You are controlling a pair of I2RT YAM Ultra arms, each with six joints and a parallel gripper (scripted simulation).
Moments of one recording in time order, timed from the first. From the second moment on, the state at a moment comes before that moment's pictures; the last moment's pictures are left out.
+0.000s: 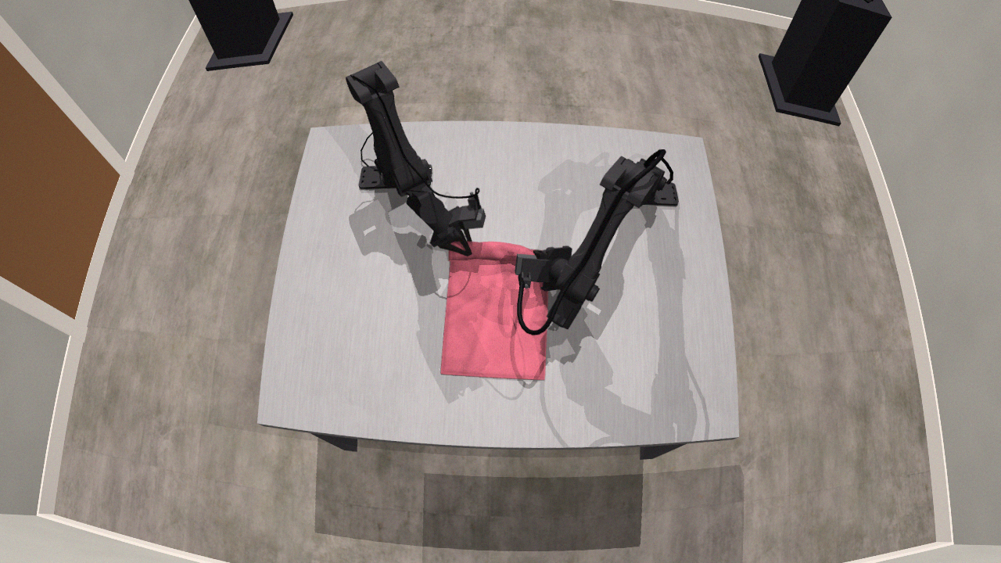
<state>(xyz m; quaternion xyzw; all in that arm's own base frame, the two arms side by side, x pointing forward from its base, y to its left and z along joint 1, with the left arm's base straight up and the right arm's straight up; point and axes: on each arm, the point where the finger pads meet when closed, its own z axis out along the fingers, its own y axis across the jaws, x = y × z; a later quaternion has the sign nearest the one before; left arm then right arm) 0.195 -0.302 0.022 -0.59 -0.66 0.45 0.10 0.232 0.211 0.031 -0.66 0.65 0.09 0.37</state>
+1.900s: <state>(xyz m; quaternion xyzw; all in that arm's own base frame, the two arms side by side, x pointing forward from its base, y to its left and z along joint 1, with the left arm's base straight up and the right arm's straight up) 0.244 -0.269 0.064 -0.59 -0.67 0.44 0.09 0.233 0.213 0.029 -0.63 0.70 0.21 0.26</state>
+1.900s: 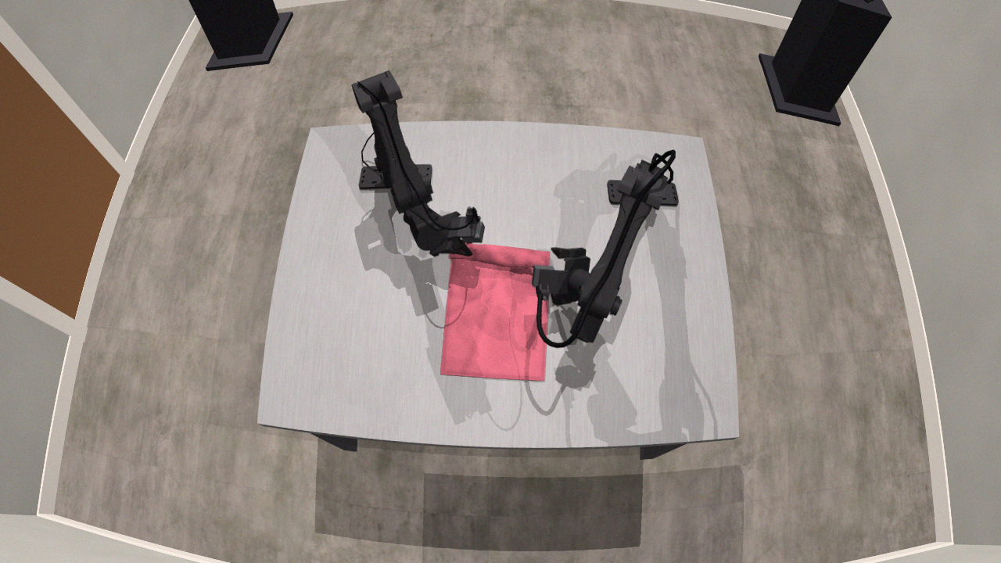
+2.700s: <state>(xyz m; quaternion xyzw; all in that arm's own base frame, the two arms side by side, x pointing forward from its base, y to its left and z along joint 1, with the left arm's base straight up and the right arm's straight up) 0.173 -0.285 0.066 -0.73 -0.61 0.24 -0.18 0.236 0.215 0.030 -0.53 0.75 0.40 0.05</state>
